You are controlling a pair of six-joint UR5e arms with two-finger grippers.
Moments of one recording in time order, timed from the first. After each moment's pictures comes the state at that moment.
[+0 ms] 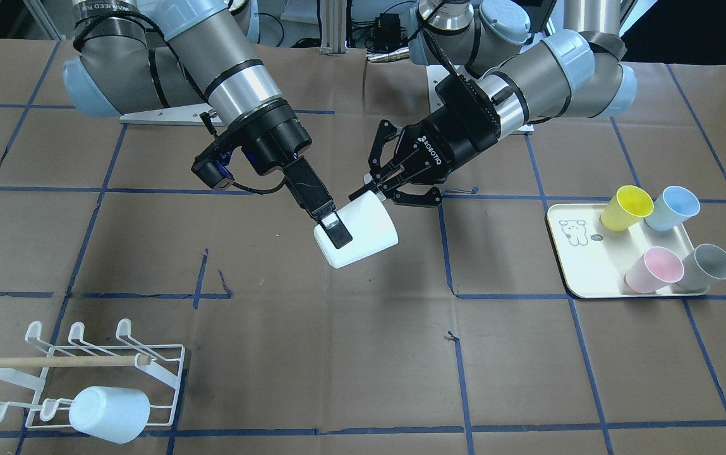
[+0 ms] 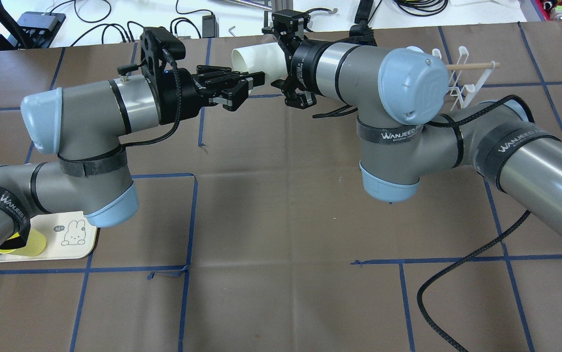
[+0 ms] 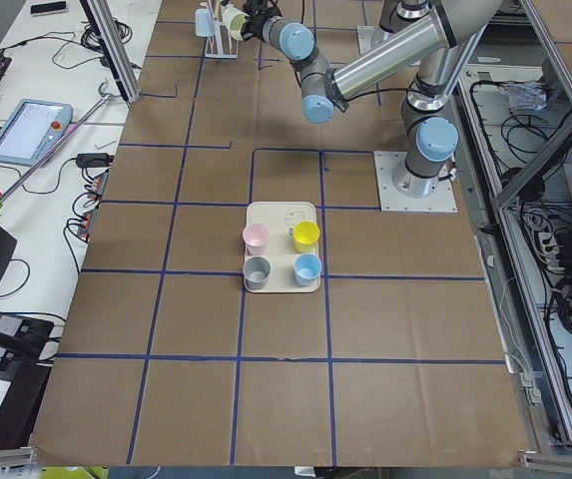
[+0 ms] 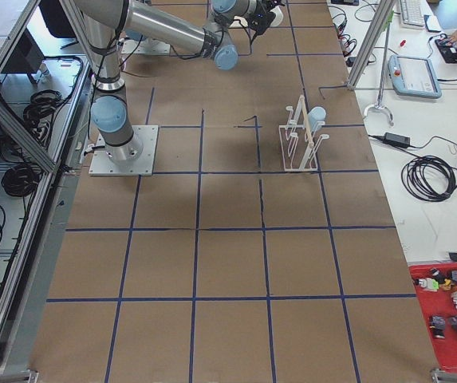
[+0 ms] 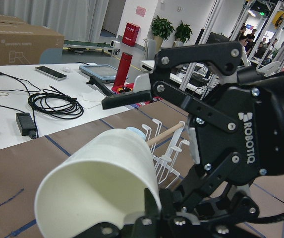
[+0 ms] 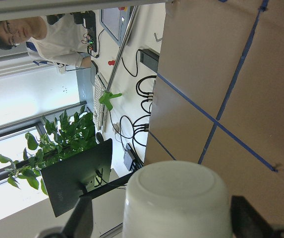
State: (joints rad) left arm -1.52 -1.70 -2.09 -0.02 0.56 0.25; right arm 1.81 -1.36 1.89 -3.12 -1.17 1.61
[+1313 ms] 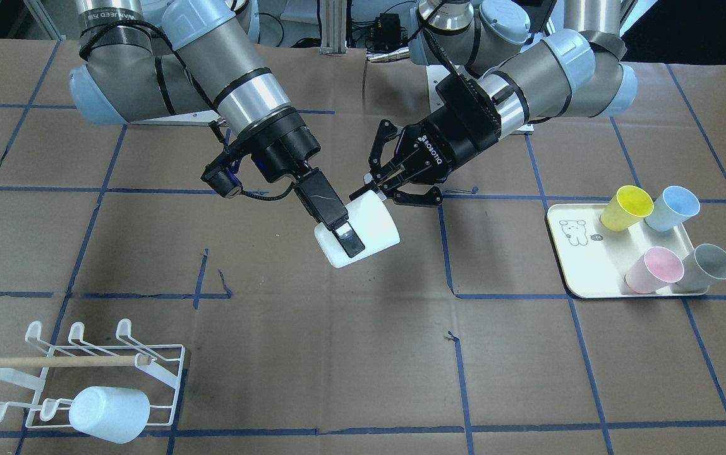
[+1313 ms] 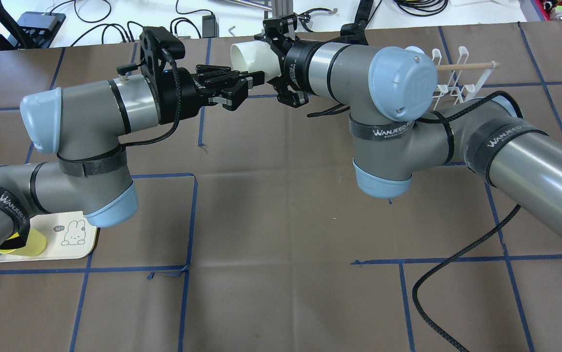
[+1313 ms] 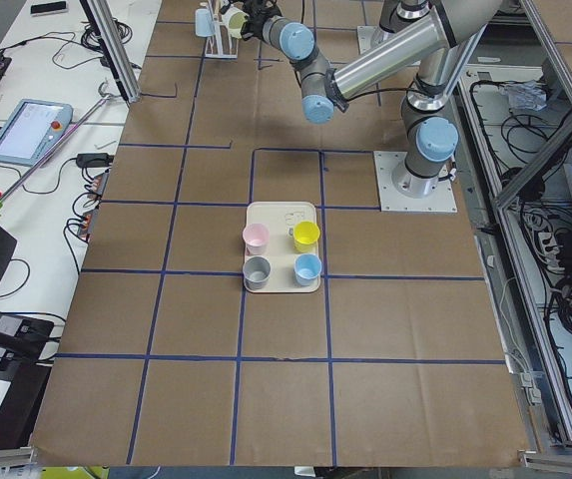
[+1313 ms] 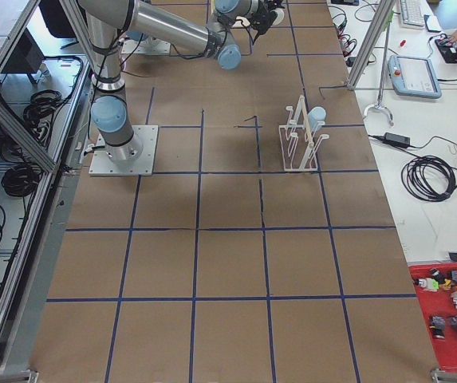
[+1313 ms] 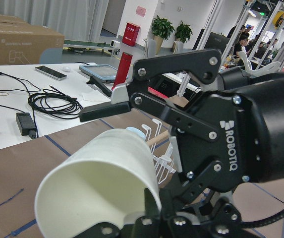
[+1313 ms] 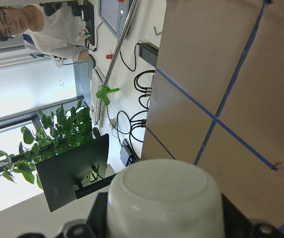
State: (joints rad) left arm -1.52 -1.70 -2.09 -0.02 0.56 0.25; right arm 1.82 -1.33 1.87 -3.12 -1.16 1.60
